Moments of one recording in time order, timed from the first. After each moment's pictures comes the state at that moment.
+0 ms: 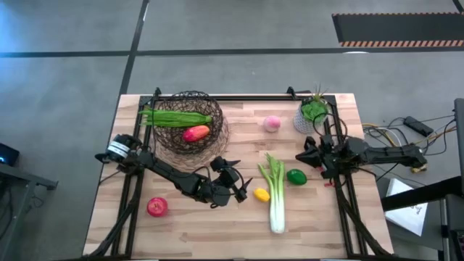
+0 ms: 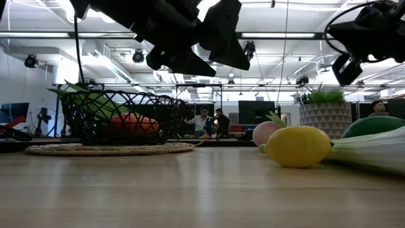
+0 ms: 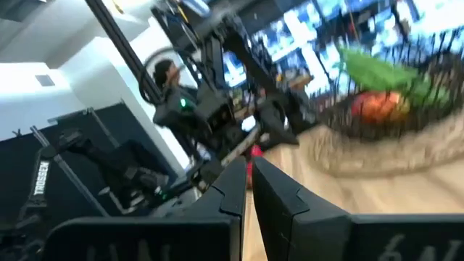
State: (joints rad) left arm -0.39 1.86 1.10 0.28 -0.95 -0.35; right arm 0.04 0.13 0.01 0.22 -0.09 0.56
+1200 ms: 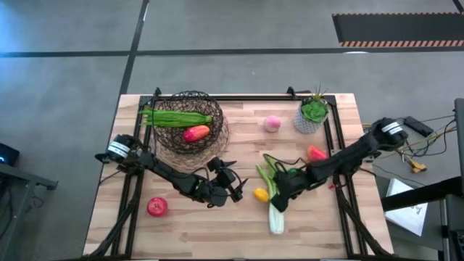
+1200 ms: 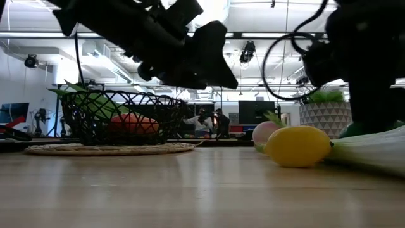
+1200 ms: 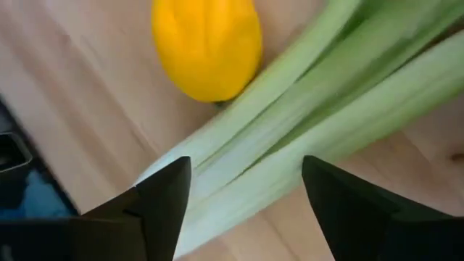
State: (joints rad) left arm -0.39 1.86 1.02 0.31 -0.95 -0.36; right arm 0.41 1.51 0.76 -0.35 -0.10 1.22
